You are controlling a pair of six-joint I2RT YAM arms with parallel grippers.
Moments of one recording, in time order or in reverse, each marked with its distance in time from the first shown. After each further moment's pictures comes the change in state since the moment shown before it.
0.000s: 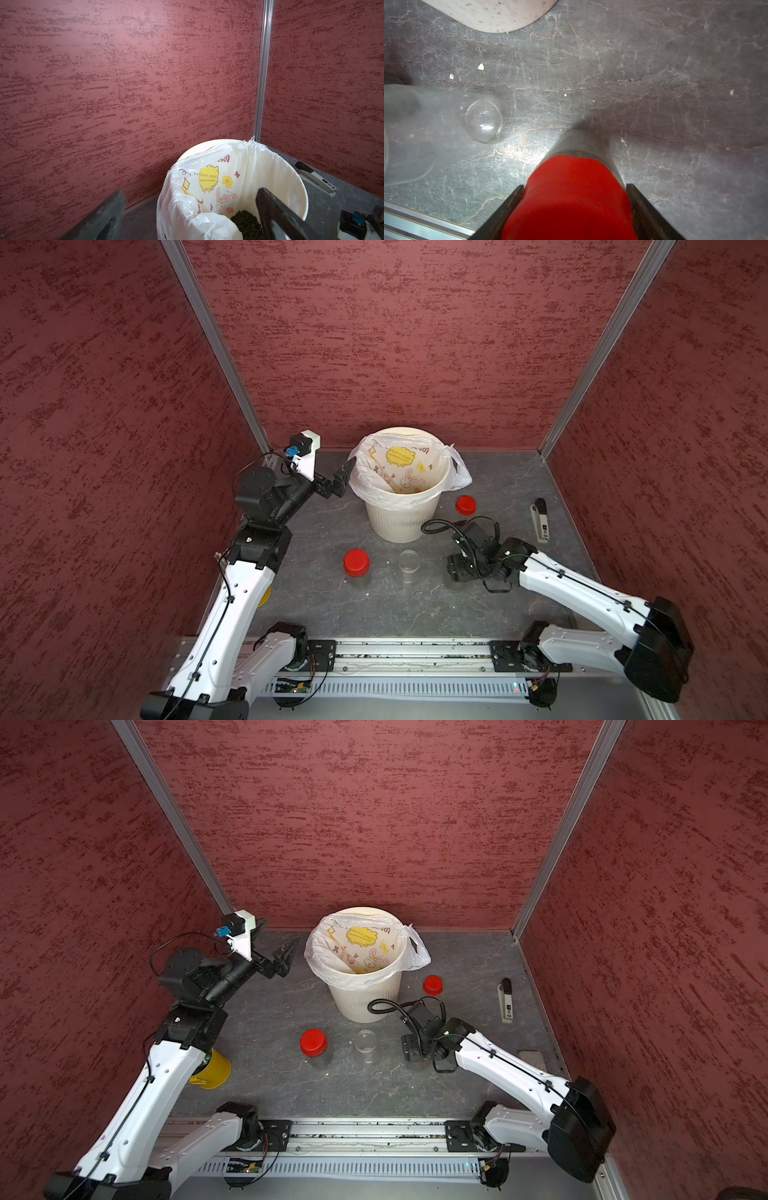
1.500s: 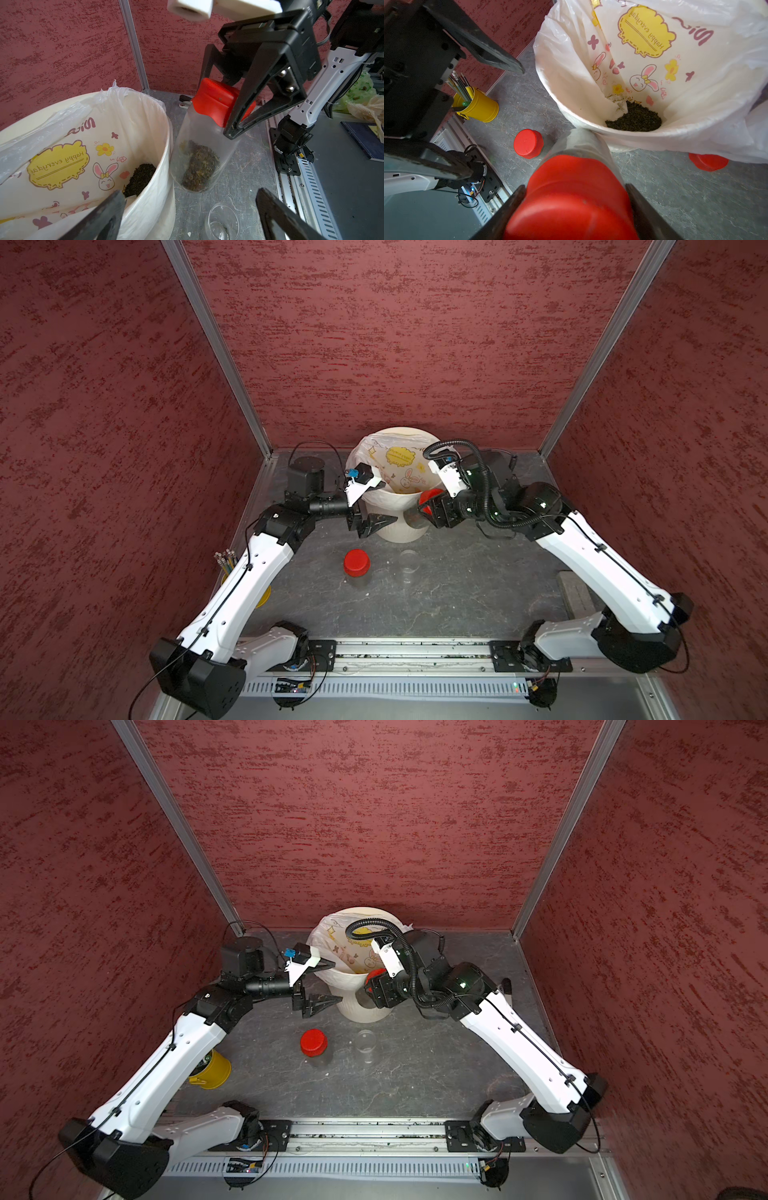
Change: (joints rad) left arm -0.198 0.184 0.109 -0.454 0.486 0.332; right arm 0.001 0.195 0.833 -0.170 -0.219 -0.327
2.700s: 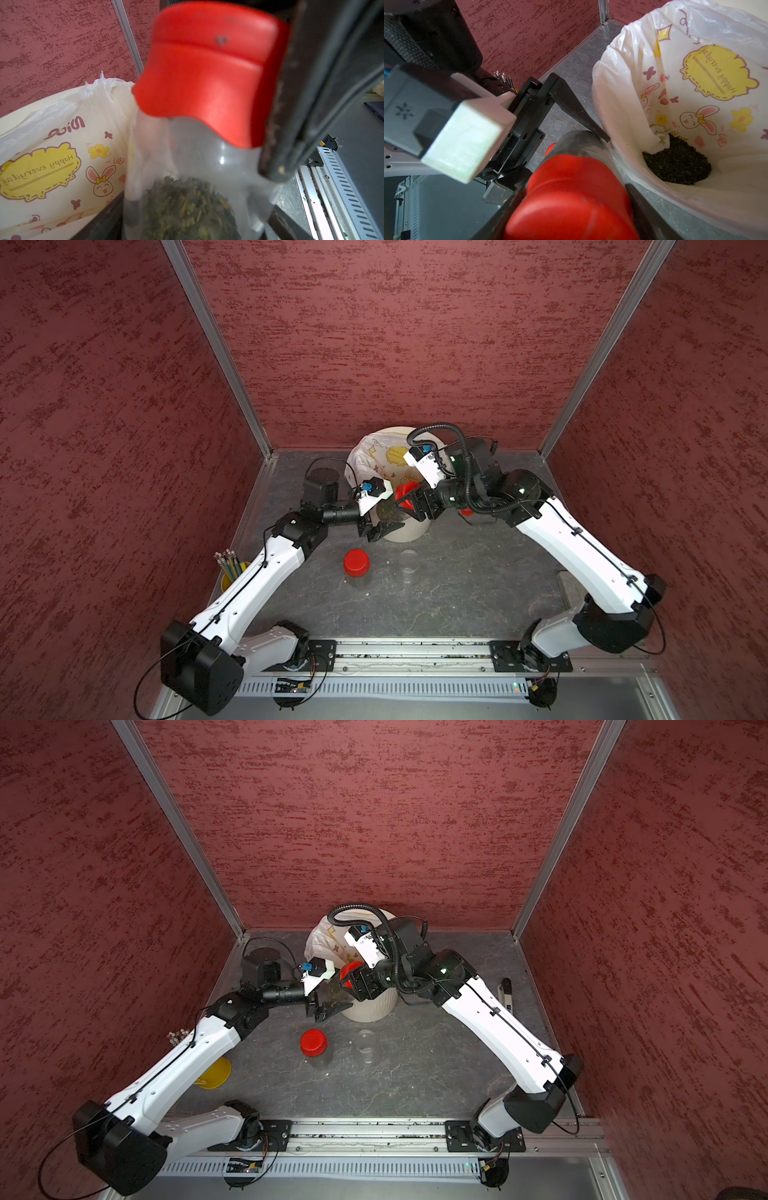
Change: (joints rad) left arm -0.066 0.011 -0.150 0.203 -0.078 0.039; right arm 0.013 0.130 0.134 0.069 -0.192 -0.070
